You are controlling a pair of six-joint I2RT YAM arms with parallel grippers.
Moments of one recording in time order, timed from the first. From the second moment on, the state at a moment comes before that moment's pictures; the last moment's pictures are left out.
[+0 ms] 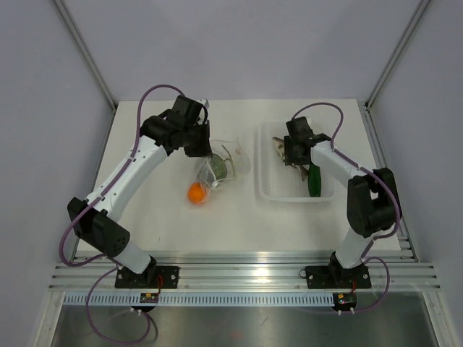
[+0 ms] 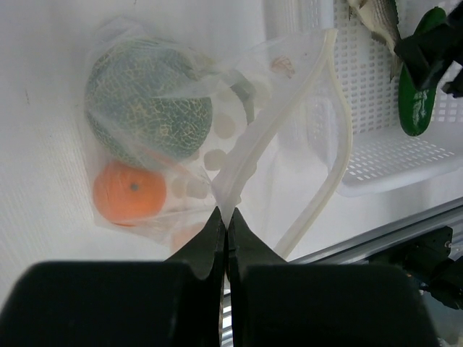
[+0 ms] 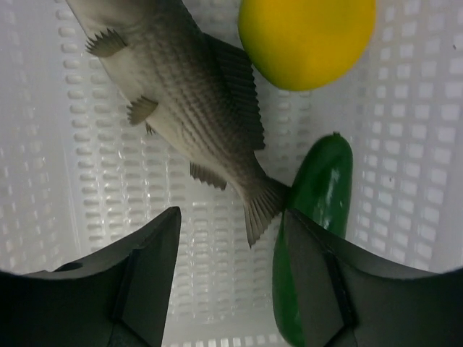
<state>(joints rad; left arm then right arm) -0.52 1.56 1.65 -0.99 0.07 -0.47 0.35 1.69 1.23 -0.52 0.32 0.27</state>
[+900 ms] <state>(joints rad) -0.52 1.54 1.65 -1.00 0.08 -0.47 0.32 1.90 1.30 -0.52 0.24 0.06</state>
